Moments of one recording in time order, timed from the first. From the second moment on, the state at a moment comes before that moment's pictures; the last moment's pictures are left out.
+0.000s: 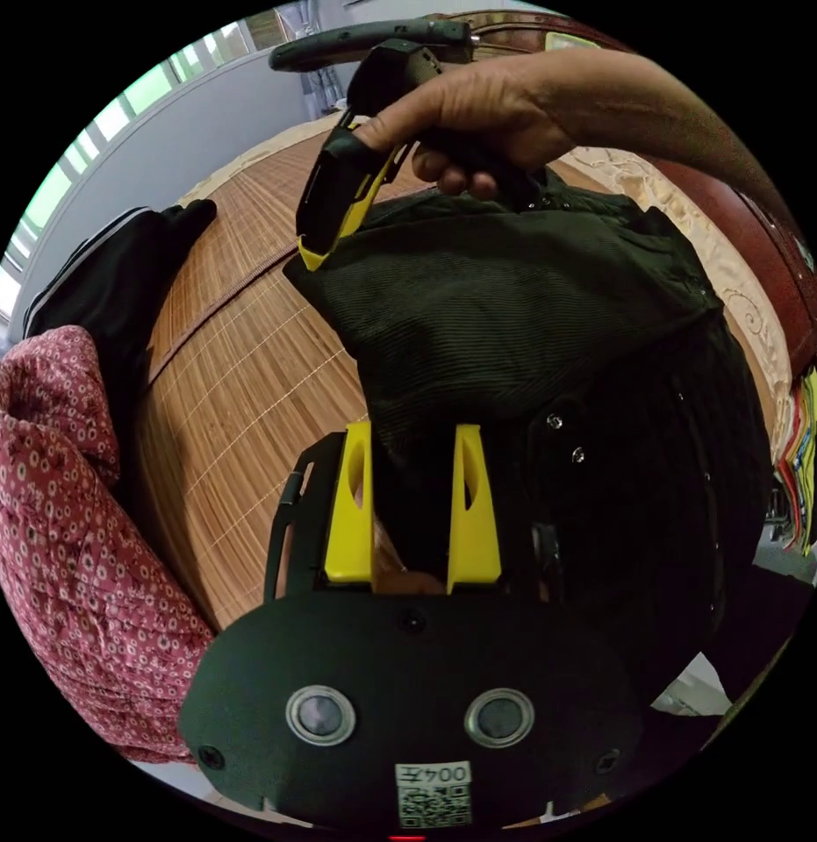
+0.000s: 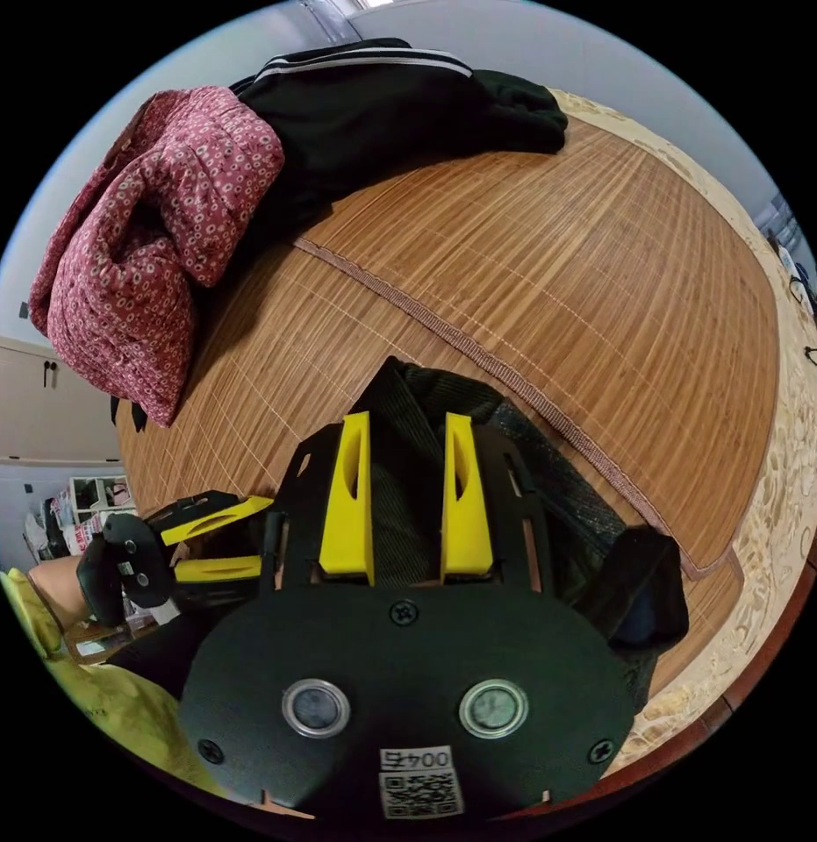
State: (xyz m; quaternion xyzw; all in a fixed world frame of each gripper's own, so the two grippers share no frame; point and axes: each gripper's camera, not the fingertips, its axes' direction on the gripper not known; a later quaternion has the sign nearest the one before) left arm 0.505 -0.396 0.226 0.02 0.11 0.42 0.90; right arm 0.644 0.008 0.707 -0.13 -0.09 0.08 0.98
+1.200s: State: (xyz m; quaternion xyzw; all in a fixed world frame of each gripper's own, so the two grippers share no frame) left arm 0.549 -0.419 0.159 -0.02 0.15 0.31 0.94; right arm 0.739 0.497 0.431 0.00 0.07 0.45 0.89
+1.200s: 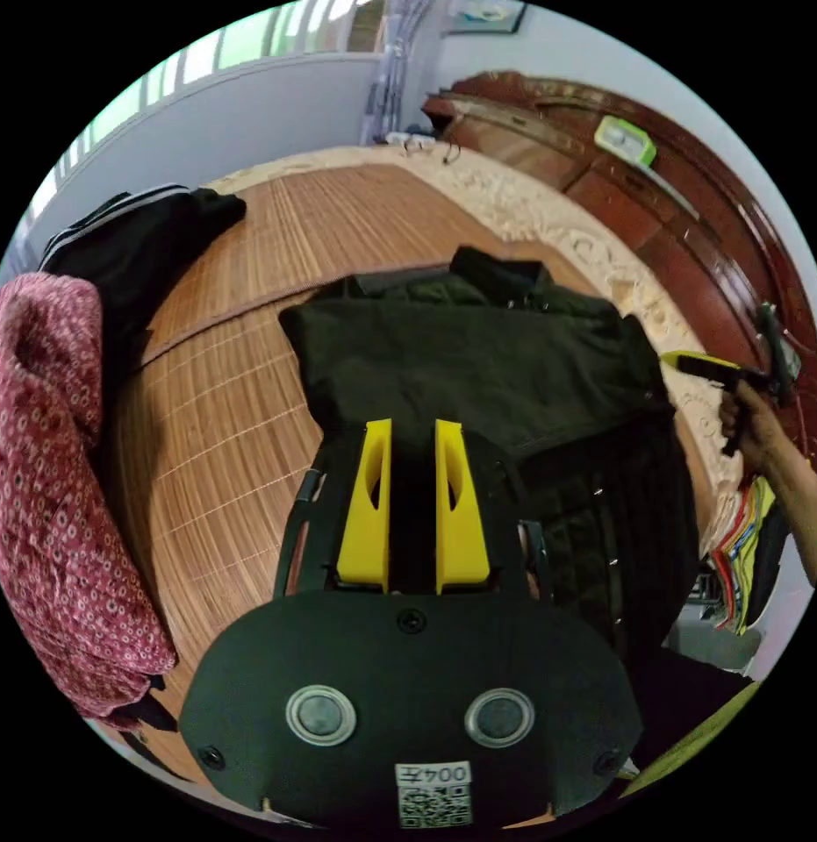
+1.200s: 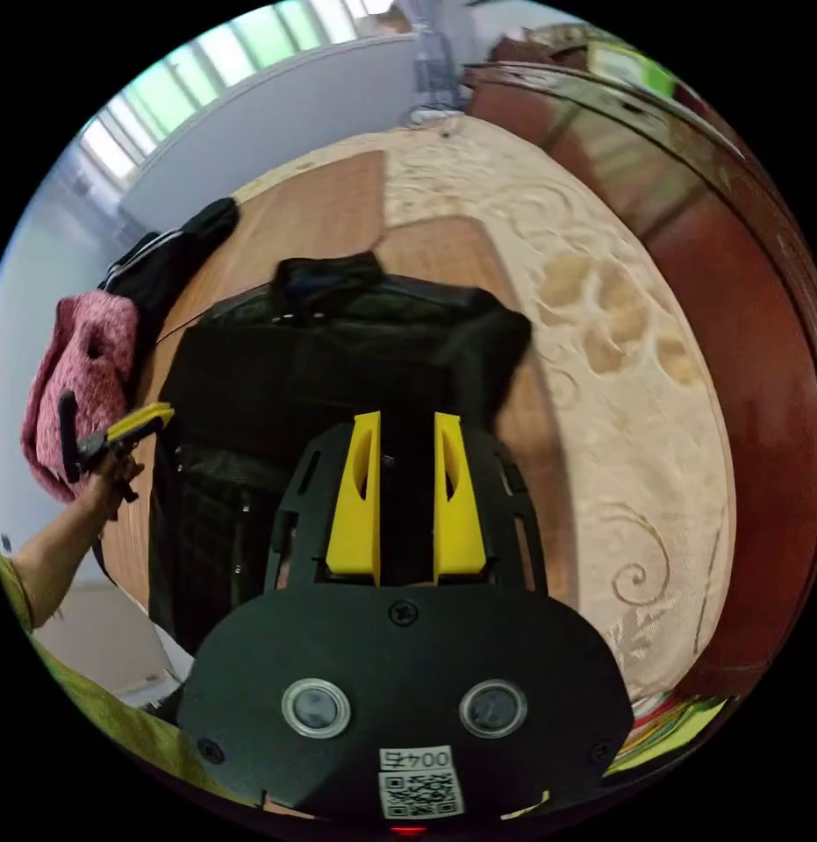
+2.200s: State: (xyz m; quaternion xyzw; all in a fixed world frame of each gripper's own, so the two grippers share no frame) left arm 1.037 -0.459 0.074 -0.07 0.22 0.55 0.81; right arm 0.692 0.681 0.370 -0.06 -0.02 0.29 0.96
